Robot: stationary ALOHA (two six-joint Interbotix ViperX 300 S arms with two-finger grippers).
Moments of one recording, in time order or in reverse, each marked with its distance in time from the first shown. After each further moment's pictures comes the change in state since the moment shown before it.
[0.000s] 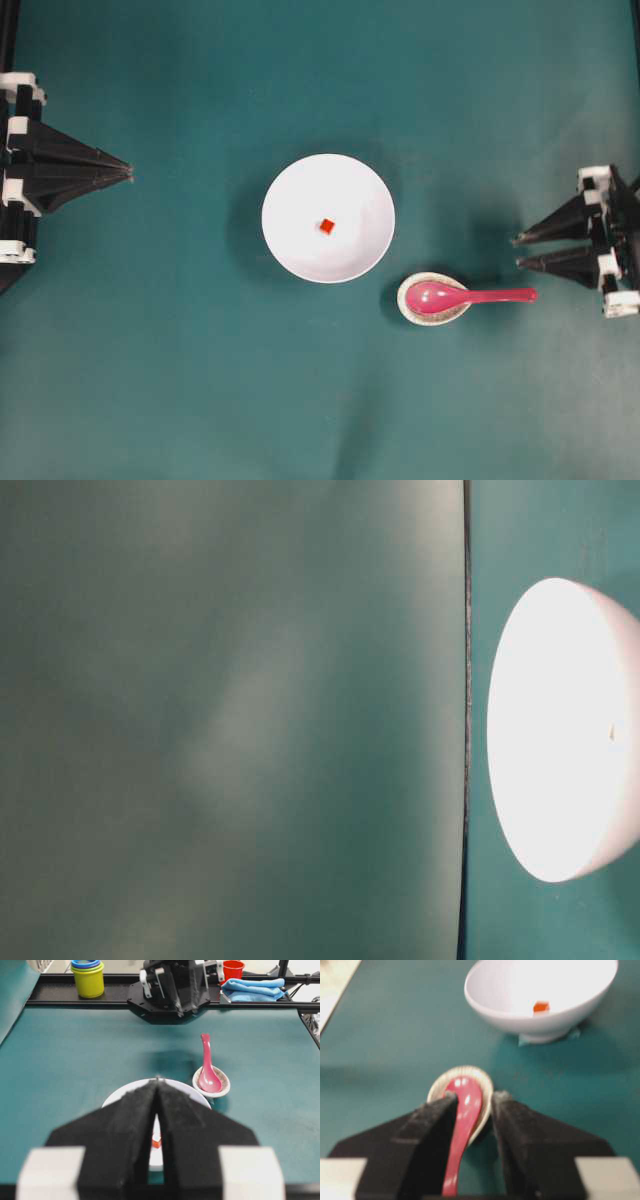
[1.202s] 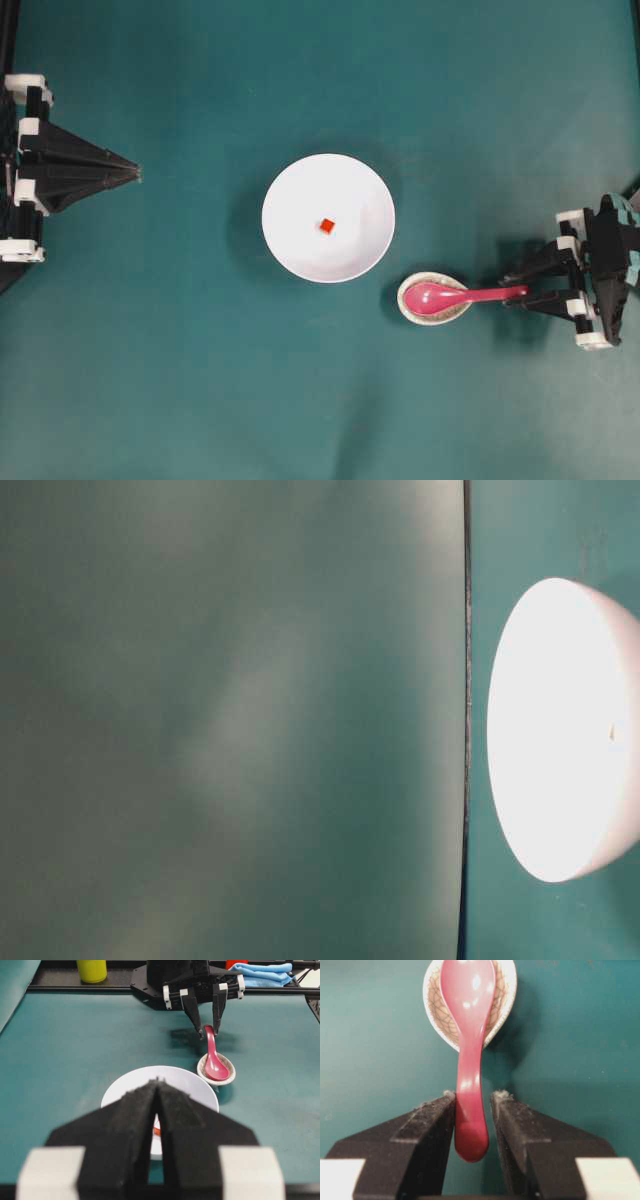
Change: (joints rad) left arm 0.009 0.029 0.000 0.003 0.009 0.003; right arm 0.276 0.442 -0.063 0.242 -0.141 -0.008
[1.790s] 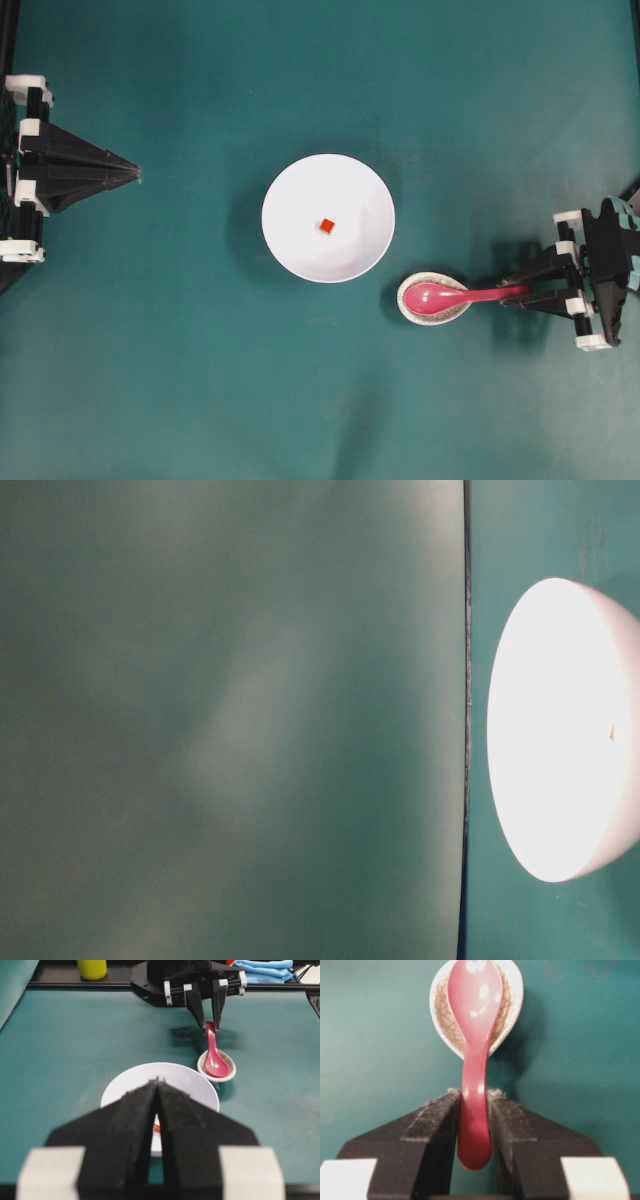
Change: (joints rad) left arm 0.000 0.000 0.000 0.000 0.012 0.000; right arm 0.000 0.003 -0.005 0.000 -0.021 -0.041
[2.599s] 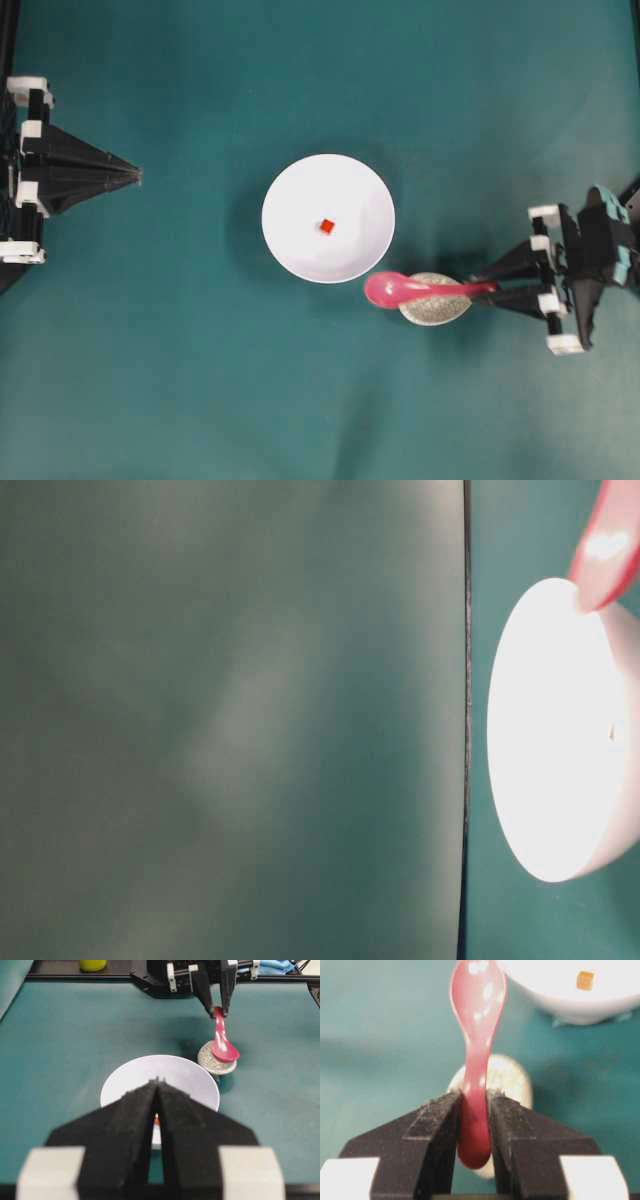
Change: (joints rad) left arm 0.000 0.000 0.000 0.000 0.020 0.000; right arm -0.140 -0.186 -0.155 0.003 0.212 -0.126
